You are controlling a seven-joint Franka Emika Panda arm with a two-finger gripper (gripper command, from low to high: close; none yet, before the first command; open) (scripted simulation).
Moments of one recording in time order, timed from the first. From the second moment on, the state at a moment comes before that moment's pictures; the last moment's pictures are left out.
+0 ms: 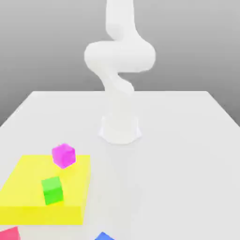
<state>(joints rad) -0.03 -0.71 0.02 -2.30 -0.02 2.33 0.86</state>
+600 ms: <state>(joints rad) -0.18 -0.05 0.12 -2.27 -0.15 2.50 1.27</state>
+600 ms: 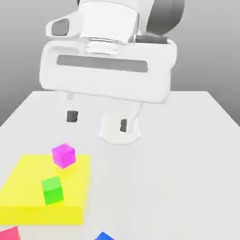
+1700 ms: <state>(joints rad) -0.21 0.24 0.05 -2.37 -0.12 2.60 1.44</state>
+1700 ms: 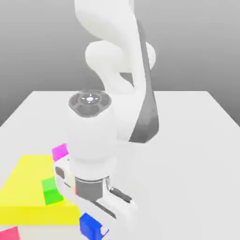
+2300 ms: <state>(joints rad) -0.40 -0.41 -0.12 -2.83 -0.12 2.42 1.38</state>
